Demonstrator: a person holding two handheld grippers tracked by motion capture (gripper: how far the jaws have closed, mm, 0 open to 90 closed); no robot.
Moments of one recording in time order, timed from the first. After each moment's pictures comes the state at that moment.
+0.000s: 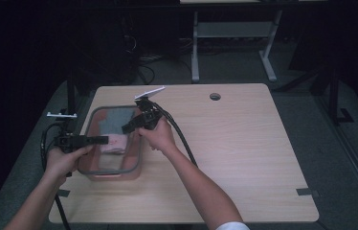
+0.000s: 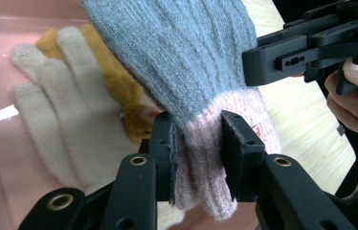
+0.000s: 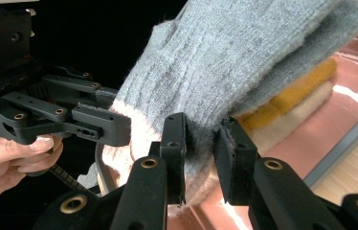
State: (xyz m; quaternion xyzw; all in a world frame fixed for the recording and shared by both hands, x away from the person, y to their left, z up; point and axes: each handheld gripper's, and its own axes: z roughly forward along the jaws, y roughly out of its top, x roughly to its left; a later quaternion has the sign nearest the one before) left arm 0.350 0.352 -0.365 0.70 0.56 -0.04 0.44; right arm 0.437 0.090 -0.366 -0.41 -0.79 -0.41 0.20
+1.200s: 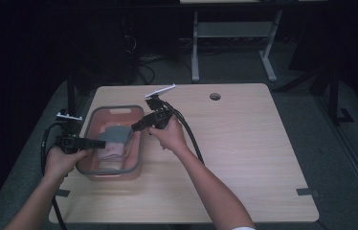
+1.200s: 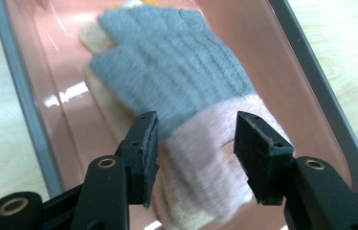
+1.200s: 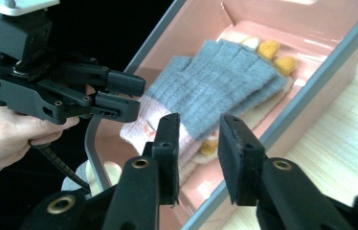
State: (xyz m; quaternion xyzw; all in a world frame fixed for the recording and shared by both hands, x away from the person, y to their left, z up) left arm 0.358 0.351 -0.369 0.76 0.56 0.03 0.33; right arm 0.432 0.057 -0.357 -0.42 -0.79 -0.42 0.17
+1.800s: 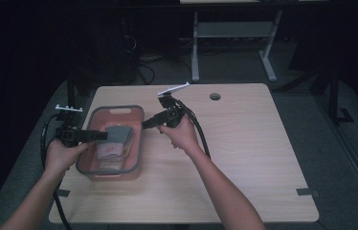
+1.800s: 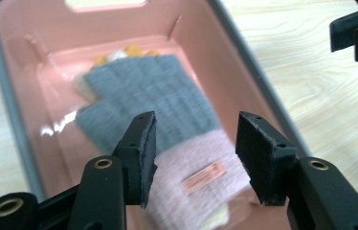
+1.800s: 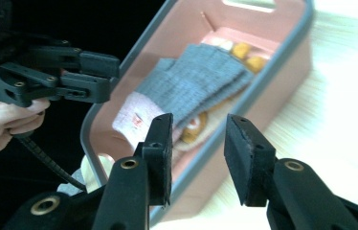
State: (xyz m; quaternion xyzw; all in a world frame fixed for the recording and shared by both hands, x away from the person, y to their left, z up) left arm 0.360 0.332 -0.340 0.76 0.54 0.05 0.36; right arm 0.429 0.020 -0.349 -0.43 -0.78 -0.42 0.15
